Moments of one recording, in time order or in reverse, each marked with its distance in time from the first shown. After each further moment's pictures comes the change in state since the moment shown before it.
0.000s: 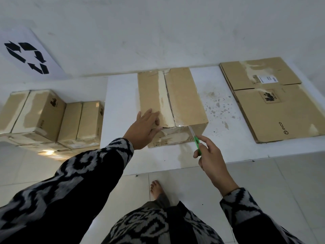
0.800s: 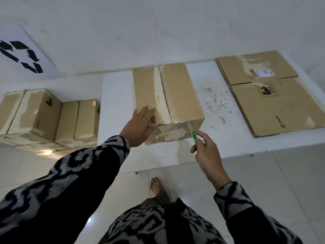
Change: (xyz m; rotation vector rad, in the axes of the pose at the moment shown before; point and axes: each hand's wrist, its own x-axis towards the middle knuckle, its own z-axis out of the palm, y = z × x) left_hand 0.000 0.000 0.002 0.013 -0.021 -0.012; right_hand 0.002 0.002 0.005 -0.037 0.071 0.027
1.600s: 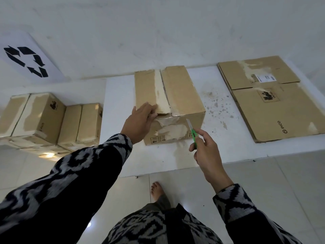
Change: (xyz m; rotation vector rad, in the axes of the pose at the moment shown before) left_hand 0.014 0.018 -0.020 -0.114 0.159 -0.061; right_hand -0.002 -0.021 0.000 0.126 -0.017 -0.036
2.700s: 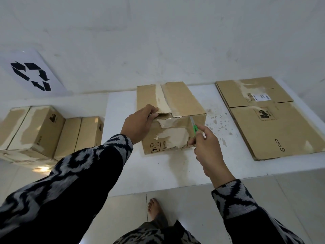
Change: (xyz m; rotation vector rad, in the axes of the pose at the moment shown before) left_hand 0.042 0.004 -0.035 0.125 0.121 0.000; right_hand 0.026 -0.065 0.010 -0.016 0.074 -0.038
